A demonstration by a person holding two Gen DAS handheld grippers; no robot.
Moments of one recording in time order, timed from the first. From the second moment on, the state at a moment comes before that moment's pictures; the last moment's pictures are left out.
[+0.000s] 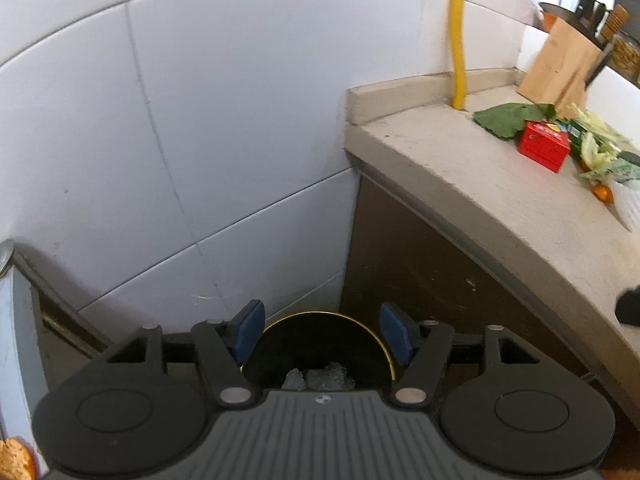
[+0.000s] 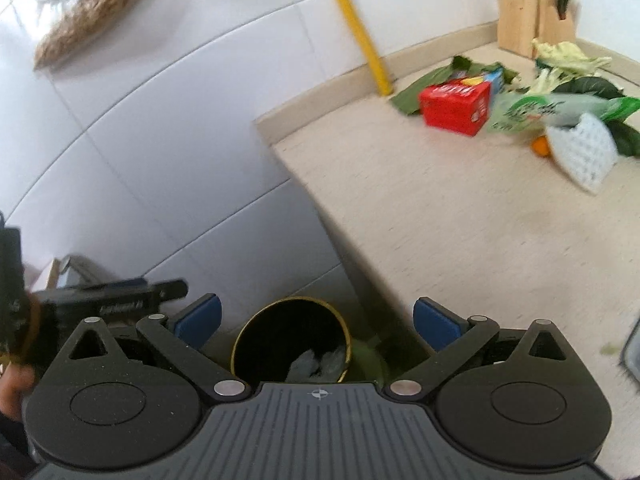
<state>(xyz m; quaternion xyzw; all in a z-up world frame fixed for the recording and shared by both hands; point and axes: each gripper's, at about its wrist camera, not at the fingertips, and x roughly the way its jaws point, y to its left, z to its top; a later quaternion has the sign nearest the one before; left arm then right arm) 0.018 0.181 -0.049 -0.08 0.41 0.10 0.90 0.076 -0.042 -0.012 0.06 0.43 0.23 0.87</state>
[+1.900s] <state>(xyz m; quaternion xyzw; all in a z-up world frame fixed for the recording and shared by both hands) 0.256 -0.062 0.029 0.01 0.39 -0.18 0.90 0.370 -0.227 0.016 -0.03 0.39 0.16 0.91</state>
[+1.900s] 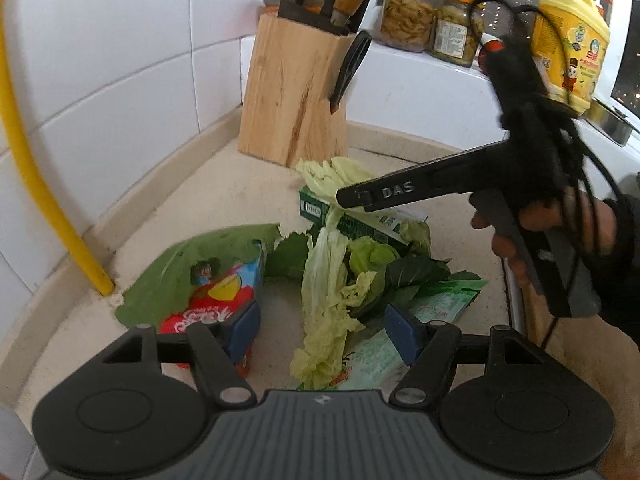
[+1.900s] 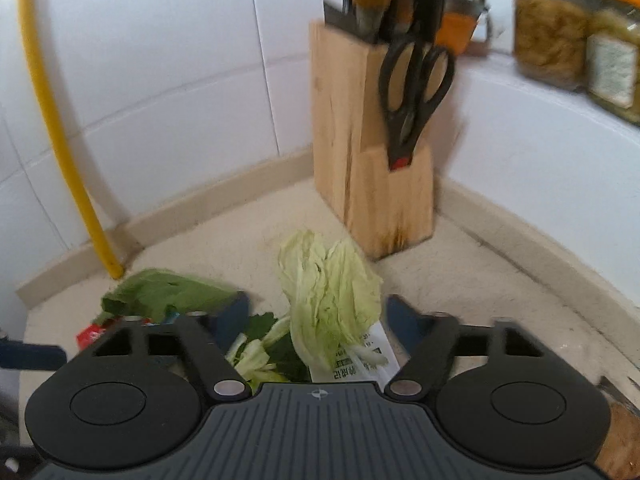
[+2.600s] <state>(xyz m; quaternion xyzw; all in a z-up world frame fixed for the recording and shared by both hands) 0.298 -0.065 0.016 -0.01 0.43 -0.22 0.87 0.332 -0.272 0.052 0.06 0.38 0.17 0.91</state>
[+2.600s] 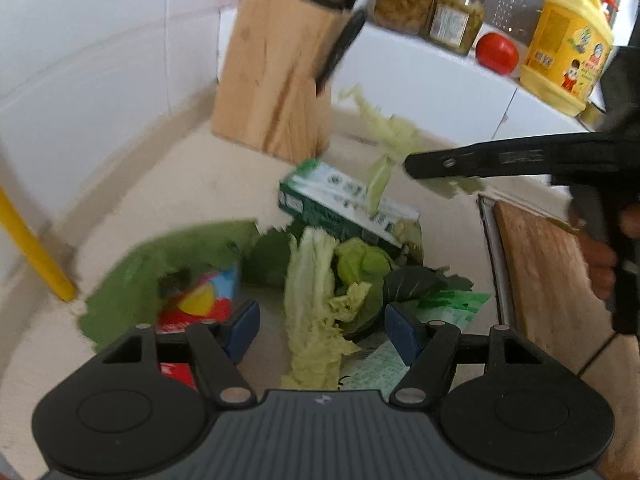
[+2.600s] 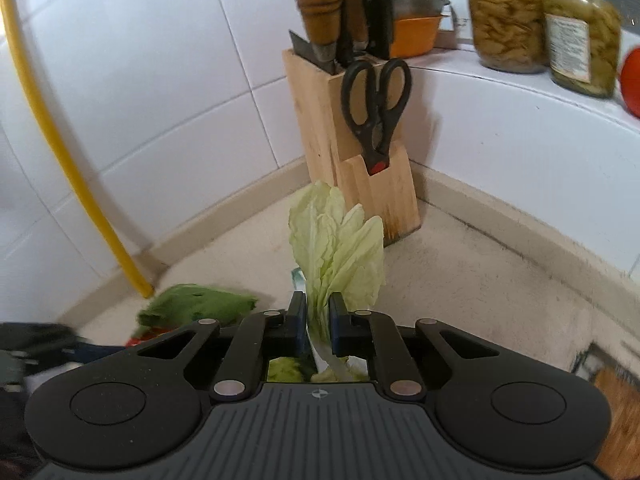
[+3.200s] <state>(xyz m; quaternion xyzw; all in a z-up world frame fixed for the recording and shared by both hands) 0.326 -0.043 -0.007 -0.11 0.48 -0.26 0.83 0.310 -0.286 0.040 0.11 0.38 0.18 0.90</state>
